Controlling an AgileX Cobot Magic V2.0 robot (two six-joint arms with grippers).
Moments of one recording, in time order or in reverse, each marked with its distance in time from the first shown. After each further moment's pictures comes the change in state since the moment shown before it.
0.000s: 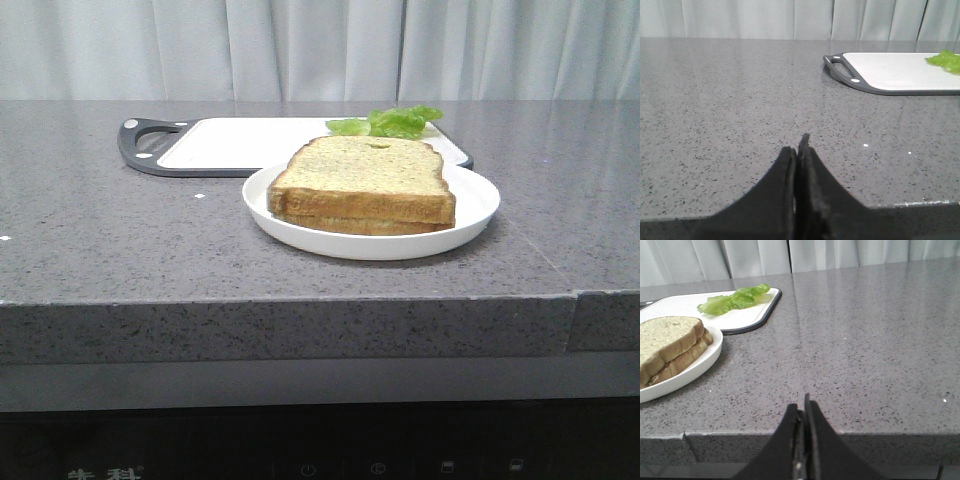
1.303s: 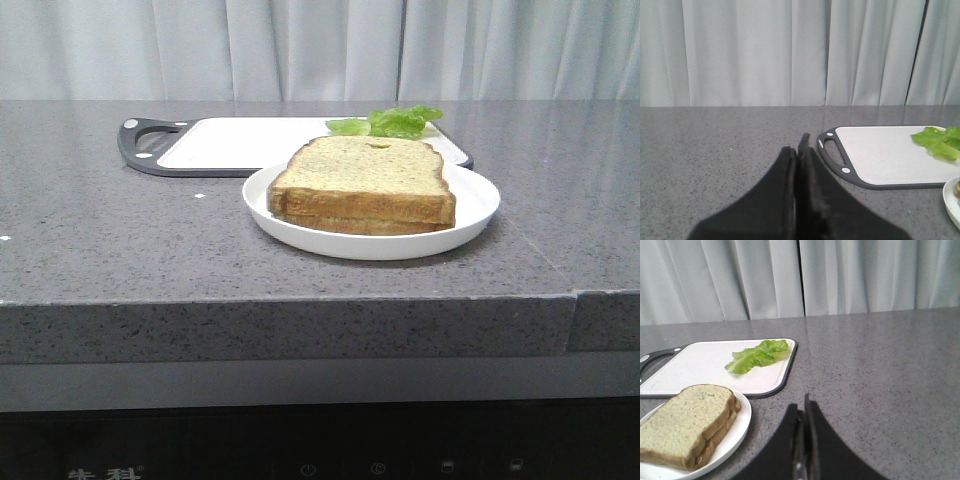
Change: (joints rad) left arm 0.000 0.304 -0.436 0.000 0.028 0.000; right arm 0.000 0.275 -0.456 0.000 0.168 0.000
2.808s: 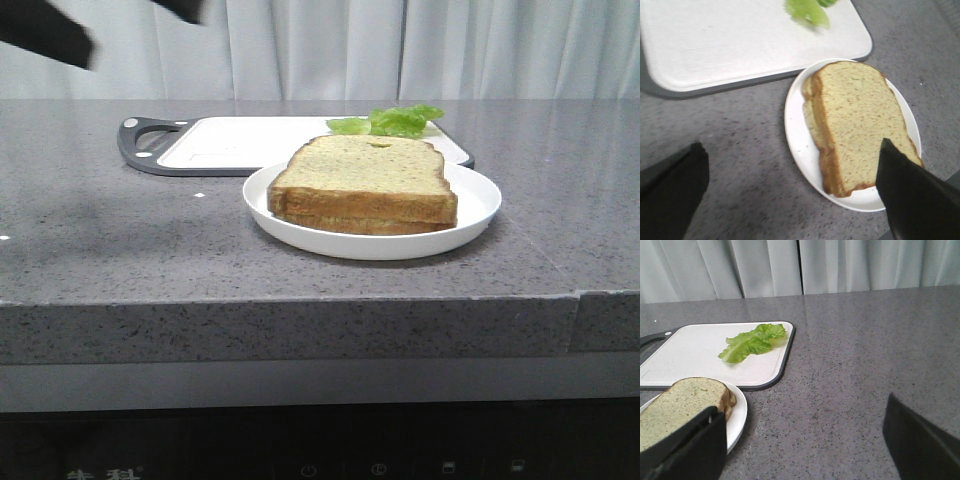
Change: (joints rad) left arm -0.282 1.076 -0.683 -0.591 0.465 0.313; right arm 0.000 0.165 -0.086 -0.002 0.020 0.000
